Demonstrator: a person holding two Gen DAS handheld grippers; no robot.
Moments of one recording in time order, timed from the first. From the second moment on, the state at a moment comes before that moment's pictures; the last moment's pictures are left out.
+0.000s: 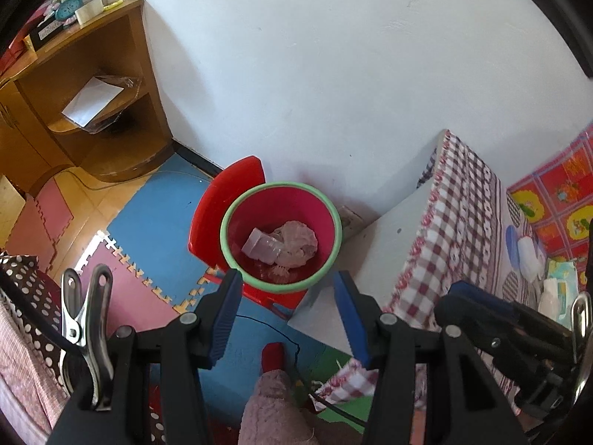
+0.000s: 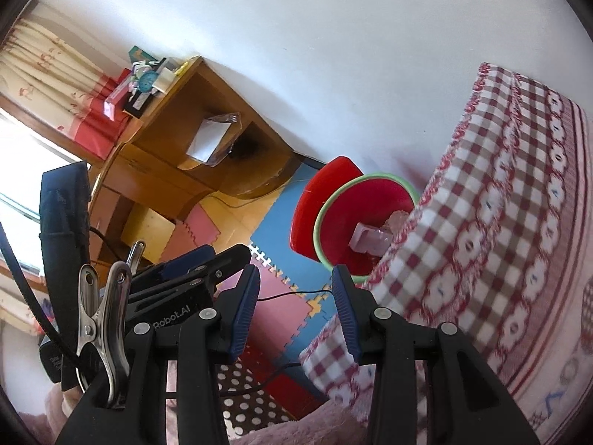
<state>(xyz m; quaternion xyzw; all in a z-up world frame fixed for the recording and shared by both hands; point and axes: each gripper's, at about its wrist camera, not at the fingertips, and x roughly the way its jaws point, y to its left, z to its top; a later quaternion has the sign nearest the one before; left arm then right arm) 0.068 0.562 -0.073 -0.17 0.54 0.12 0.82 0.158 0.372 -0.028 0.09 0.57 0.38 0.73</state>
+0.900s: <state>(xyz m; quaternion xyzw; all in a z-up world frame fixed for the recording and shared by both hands) 0.025 0.408 -0.029 -0.13 0.51 0.05 0.85 0.083 0.213 0.020 0.13 0.52 0.33 0.78</state>
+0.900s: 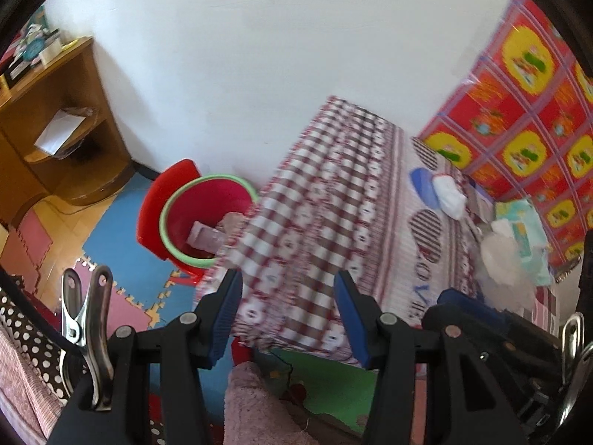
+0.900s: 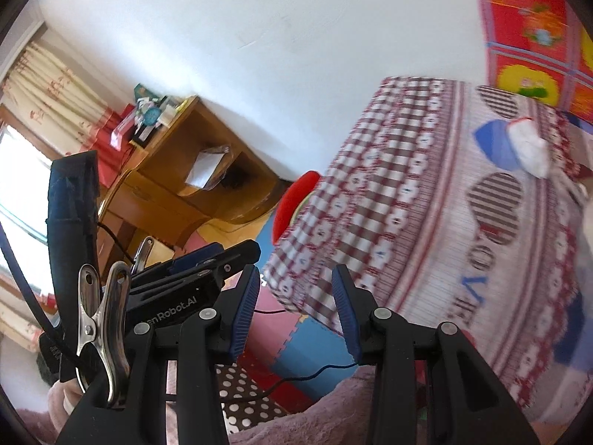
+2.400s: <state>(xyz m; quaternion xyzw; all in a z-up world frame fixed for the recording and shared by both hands) 0.105 0.233 -0.032 -0.05 0.54 -0.15 0.83 0.095 0.036 0.027 0.20 0.49 0.14 0.84</state>
